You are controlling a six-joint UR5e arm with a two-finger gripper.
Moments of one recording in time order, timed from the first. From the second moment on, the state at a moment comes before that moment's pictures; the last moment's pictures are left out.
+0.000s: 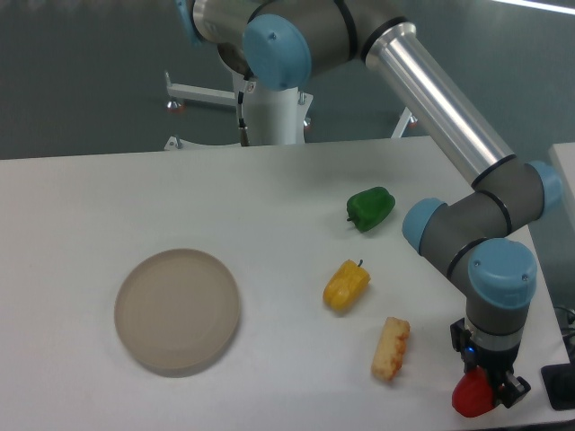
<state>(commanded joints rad) 2.37 -2.62 -0.60 -1.17 1.59 1.60</state>
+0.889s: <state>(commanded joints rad) 2.34 -2.38 -0.84 -1.25 1.48 1.46</state>
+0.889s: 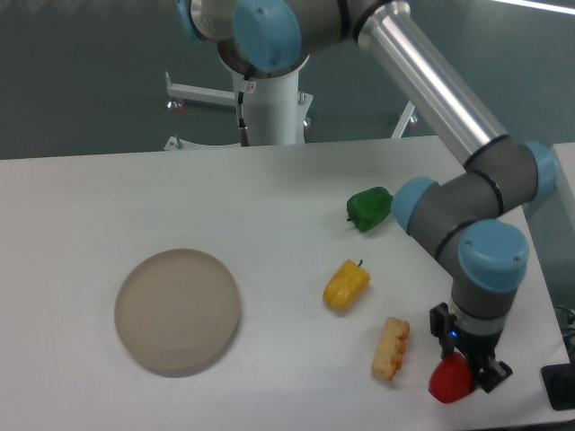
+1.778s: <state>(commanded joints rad) 2.06 -2.04 -1.23 -1.23 1.40 0.73</state>
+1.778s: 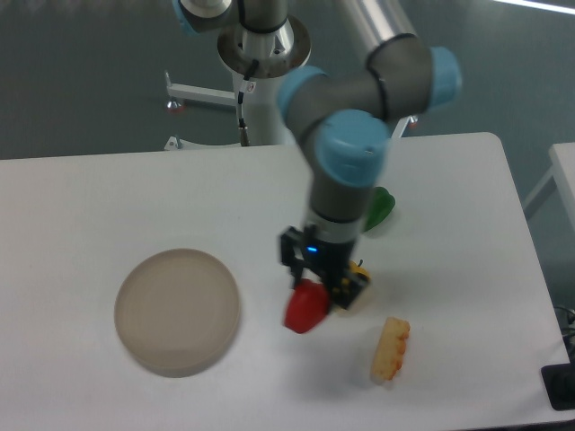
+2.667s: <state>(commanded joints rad) 1.85 -2.10 -1.37 -1.18 1.55 0.48</state>
